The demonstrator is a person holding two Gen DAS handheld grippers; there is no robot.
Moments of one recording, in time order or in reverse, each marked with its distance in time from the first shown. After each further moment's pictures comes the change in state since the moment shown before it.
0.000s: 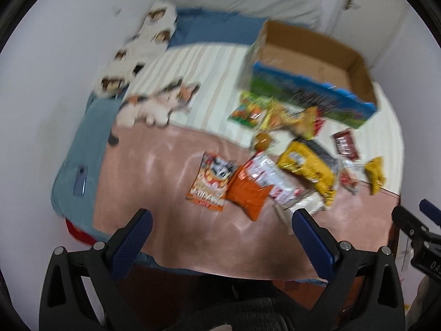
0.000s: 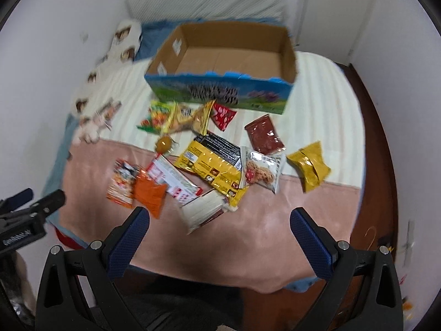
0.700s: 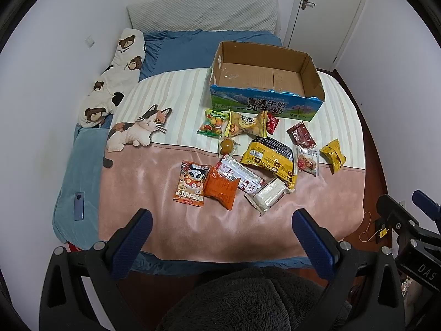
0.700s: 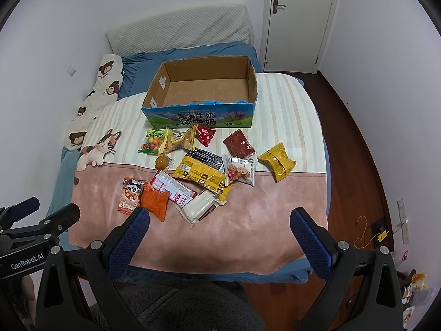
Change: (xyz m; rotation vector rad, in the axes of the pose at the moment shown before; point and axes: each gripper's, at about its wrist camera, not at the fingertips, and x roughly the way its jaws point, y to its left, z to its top) left arm -0.103 -0.032 -0.028 0.185 -0.084 -0.098; right arm -0.136 0.000 -0.058 0.173 -0.155 -0.073
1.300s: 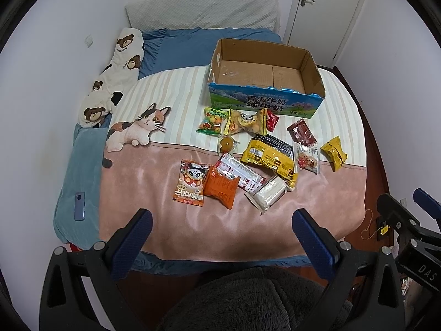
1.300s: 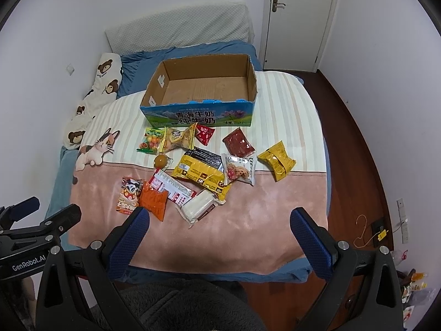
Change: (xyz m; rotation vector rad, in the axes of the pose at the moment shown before) left arm 0.002 -0.002 -0.002 0.000 0.004 0.005; right arm 0.004 0.002 0.000 0.000 0.006 -0.008
